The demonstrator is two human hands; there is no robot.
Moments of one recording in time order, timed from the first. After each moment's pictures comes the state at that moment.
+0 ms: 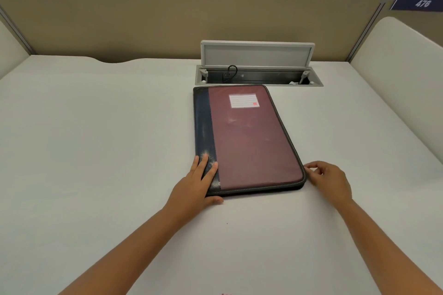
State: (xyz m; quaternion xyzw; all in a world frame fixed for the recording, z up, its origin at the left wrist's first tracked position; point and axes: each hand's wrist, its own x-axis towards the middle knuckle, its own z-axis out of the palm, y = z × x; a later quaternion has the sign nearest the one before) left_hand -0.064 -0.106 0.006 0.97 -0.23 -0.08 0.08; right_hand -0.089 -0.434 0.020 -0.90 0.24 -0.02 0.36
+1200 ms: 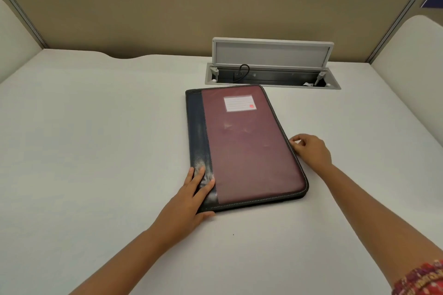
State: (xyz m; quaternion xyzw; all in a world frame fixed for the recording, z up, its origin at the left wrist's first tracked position) left_hand -0.083 -0.070 -0.008 0.95 -0.25 -0.01 0.17; right_hand 0.023 -0.413 0.017 -0.94 0.15 0.00 0.31
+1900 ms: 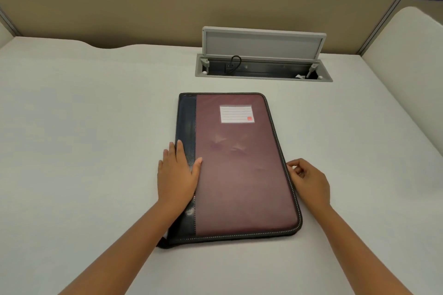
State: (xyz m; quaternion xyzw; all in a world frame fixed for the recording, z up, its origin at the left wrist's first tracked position) left_hand -0.030 -0.100 0.000 0.96 0.04 0.00 0.26; right_hand -0.068 -0.389 0.003 -0.91 0.17 -0.06 0.38
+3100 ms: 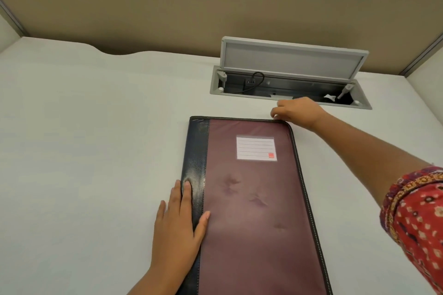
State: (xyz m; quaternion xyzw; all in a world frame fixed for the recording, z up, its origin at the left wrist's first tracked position) left_hand -0.027 -0.093 -0.006 0.98 0.03 -0.03 0.21; right_hand 0.234 -0.397 0.049 -0.93 -0.33 -0.01 -0.13
